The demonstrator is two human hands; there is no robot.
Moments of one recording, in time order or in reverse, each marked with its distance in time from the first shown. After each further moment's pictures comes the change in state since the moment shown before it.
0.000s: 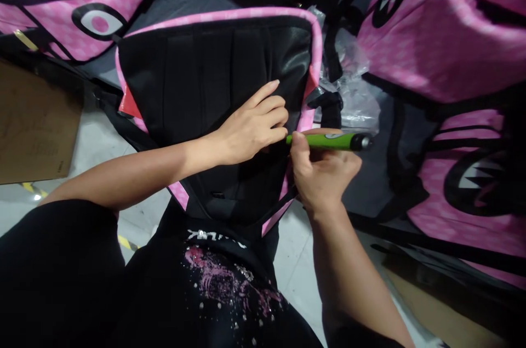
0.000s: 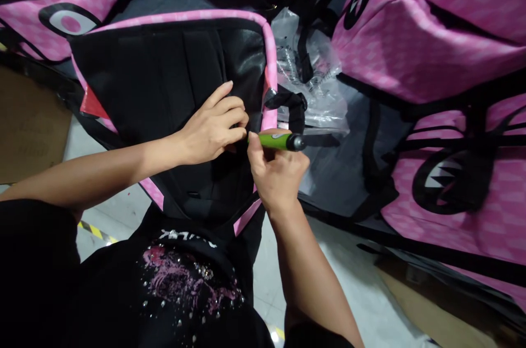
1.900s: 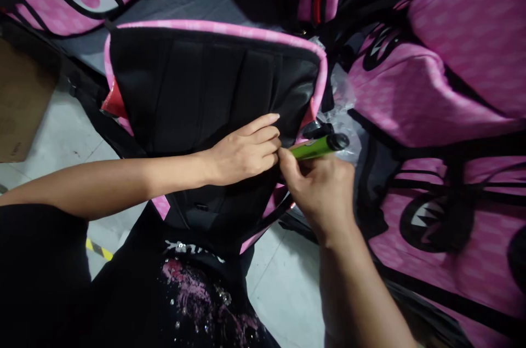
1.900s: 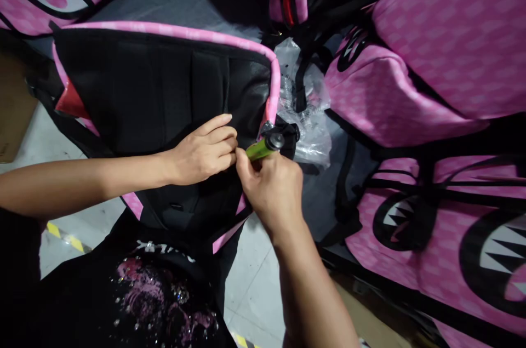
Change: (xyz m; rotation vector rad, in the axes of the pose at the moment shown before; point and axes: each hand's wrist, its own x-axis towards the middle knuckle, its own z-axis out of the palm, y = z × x) left_hand -0.007 0.005 0.014 0.326 0.292 0.058; right_hand 0.041 0.003 -0.008 -0.165 -0.261 -0.180
